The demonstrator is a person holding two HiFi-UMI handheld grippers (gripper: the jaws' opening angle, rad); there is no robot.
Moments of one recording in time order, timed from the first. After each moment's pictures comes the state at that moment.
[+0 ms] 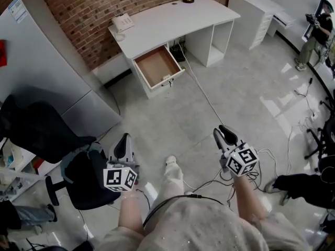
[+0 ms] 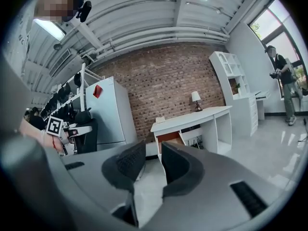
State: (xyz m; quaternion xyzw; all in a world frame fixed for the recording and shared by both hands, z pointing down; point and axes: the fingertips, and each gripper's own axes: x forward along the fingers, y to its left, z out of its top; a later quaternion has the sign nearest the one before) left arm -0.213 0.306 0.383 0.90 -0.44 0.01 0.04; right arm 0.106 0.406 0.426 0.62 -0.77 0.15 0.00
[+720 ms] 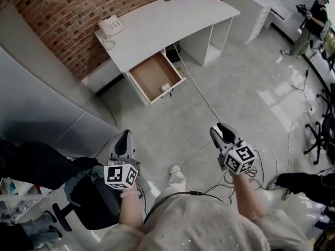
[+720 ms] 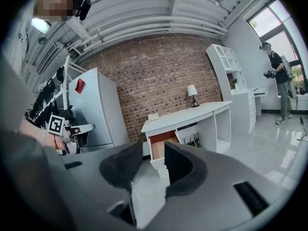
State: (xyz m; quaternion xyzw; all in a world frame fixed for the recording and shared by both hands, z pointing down) left arm -0.179 0.132 0.401 0.91 -0.40 0.02 0.06; right arm 0.114 0.259 0.443 0.64 -0.74 0.18 0.02
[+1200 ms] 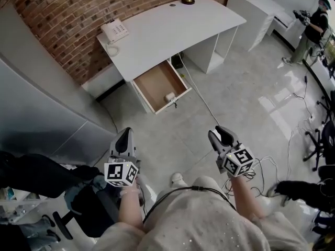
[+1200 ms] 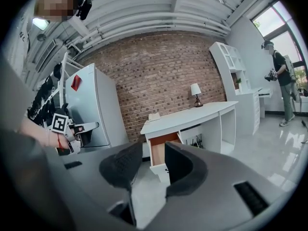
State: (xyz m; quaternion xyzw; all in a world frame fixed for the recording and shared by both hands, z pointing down) left arm -0.177 0.052 0.404 0.92 -0.39 0.01 0.06; right arm 0.101 0.187 0.447 0.64 -0.75 0.18 0.02
